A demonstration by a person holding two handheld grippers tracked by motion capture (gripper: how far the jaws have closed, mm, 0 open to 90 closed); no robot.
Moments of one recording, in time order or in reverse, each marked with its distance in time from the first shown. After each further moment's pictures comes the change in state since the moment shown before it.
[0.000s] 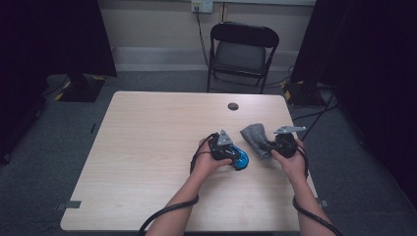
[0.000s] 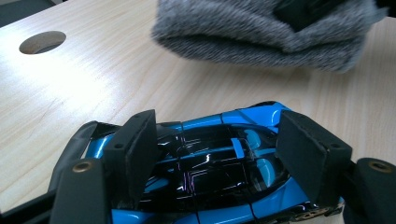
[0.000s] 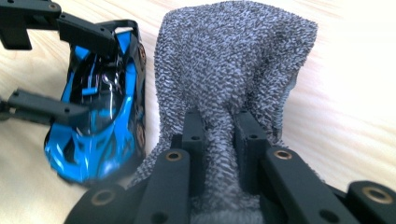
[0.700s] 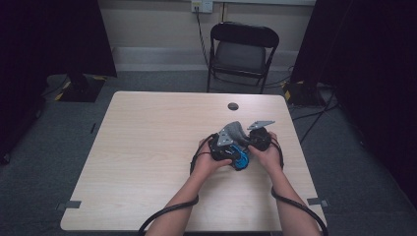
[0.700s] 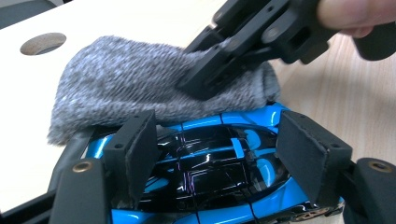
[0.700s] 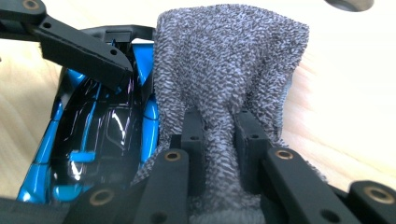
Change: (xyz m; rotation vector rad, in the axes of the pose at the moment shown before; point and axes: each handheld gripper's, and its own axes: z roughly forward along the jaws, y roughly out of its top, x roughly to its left) left arm -0.001 -0.002 0.000 -0.013 0.005 0.002; right arm 0.027 0.029 0.070 0.065 0.036 -0.133
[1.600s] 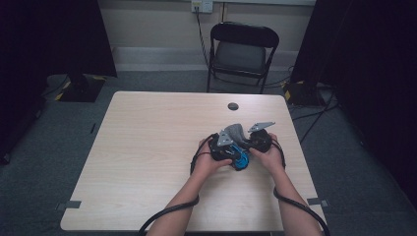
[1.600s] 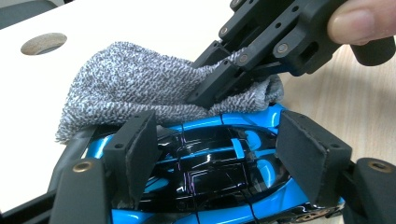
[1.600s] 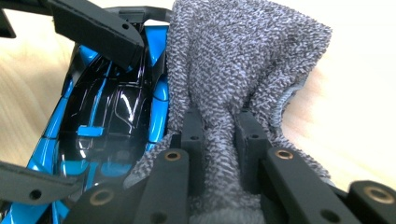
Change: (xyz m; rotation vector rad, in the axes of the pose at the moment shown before) left arm 0.000 0.000 0.000 0.001 -0.001 -0.002; right arm -0.004 -0.010 -0.001 0.008 0.062 -0.021
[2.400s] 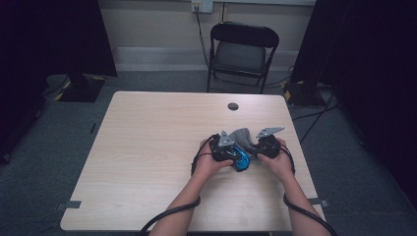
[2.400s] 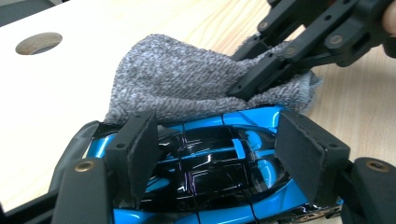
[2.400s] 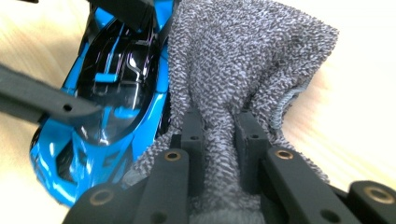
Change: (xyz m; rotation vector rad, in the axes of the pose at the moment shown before) left arm -0.004 0.001 0.001 0.000 -0.002 -0.005; right arm 0.000 -0.023 -0.024 0.007 0.009 -0.006
